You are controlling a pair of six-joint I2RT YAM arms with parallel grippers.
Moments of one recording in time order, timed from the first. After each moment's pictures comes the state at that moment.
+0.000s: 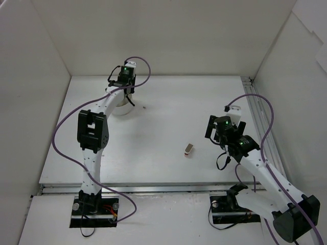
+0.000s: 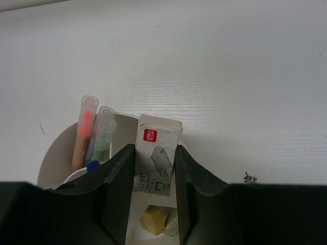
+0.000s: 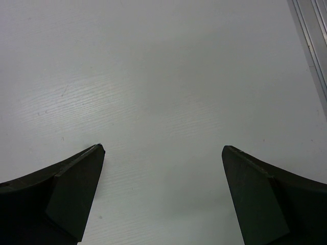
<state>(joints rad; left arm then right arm) -0.27 2.21 1.96 -0.40 -0.27 -0.01 0.45 0.97 0.79 -0.59 0.53 0.48</state>
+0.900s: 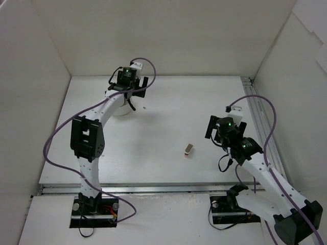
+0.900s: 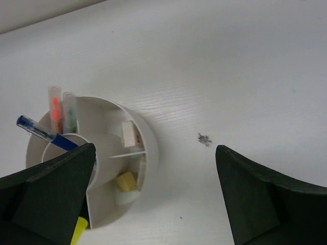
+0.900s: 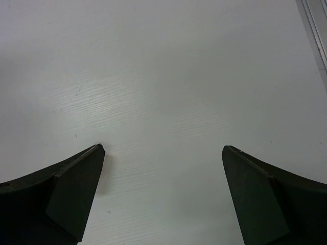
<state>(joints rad) -0.32 2.05 1.81 -0.38 -0.20 0.02 0.44 0.93 0.79 -0.59 0.50 0.48</state>
